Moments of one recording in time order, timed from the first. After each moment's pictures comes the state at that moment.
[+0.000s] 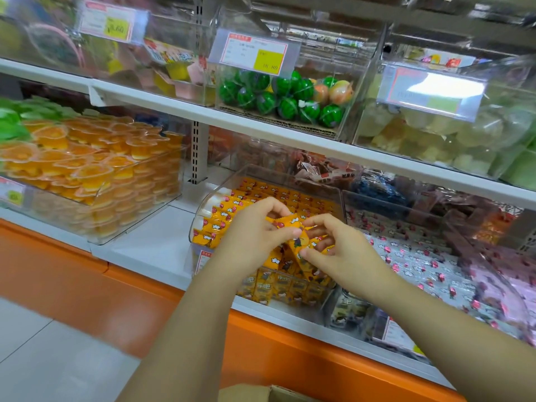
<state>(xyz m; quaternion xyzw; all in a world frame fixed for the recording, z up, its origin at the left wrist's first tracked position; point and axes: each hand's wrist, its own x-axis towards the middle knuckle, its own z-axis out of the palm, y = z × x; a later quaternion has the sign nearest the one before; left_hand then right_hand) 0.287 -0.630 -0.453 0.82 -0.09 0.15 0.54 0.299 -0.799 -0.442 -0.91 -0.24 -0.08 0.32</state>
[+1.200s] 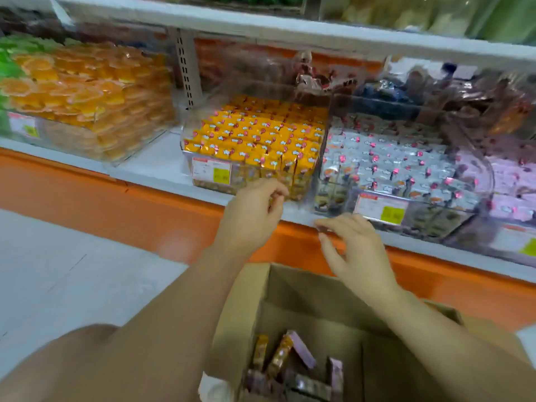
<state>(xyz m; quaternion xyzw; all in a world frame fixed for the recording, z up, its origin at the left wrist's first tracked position) 0.219 -0.676 -0.527 0.90 -0.10 0.24 0.36 0.201 -0.869 -0.553 -0.90 -0.25 -0.24 0.25</state>
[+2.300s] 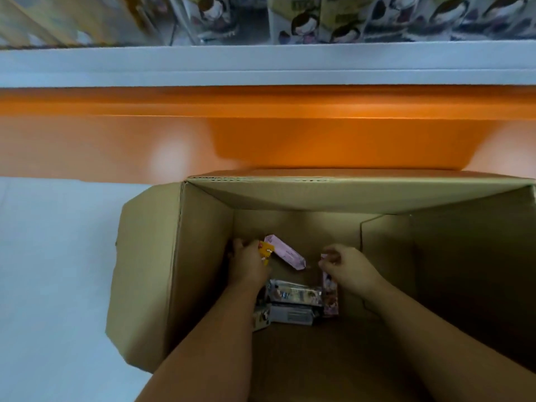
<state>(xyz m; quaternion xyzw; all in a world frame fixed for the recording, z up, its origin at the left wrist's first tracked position) 0.160 -0.774 -0.855 0.91 0.17 -0.35 0.17 0.151 -0.965 -0.828 -0.83 0.16 0.39 0.37</state>
